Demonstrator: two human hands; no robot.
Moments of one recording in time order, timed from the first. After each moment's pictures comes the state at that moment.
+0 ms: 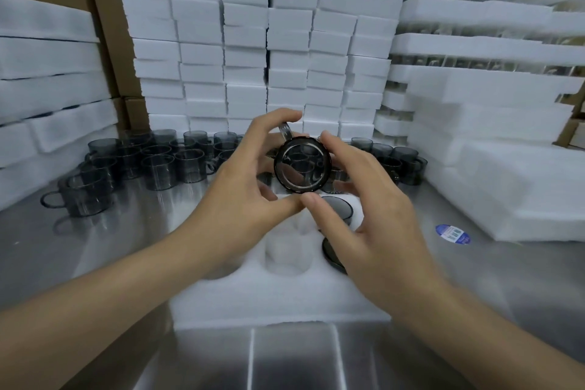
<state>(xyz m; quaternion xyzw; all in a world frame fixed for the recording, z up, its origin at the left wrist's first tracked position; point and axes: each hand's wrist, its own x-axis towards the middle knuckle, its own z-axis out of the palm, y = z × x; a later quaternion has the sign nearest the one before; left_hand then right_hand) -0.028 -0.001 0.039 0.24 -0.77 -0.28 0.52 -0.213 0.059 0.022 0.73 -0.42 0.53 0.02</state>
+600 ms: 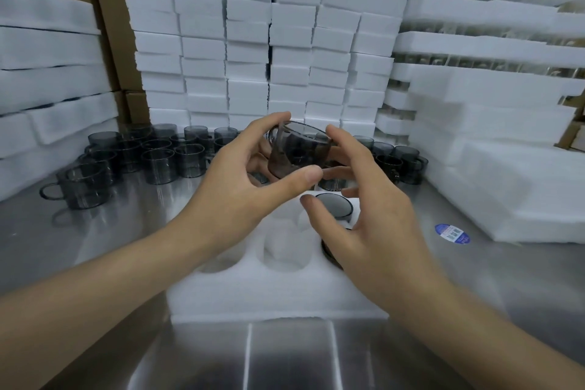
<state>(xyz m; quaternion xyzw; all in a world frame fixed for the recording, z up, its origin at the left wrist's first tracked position) -0.026 0.000 0.043 0.28 -0.73 -0.32 0.53 -0.211 0.065 0.024 0.72 -0.48 0.50 -0.02</state>
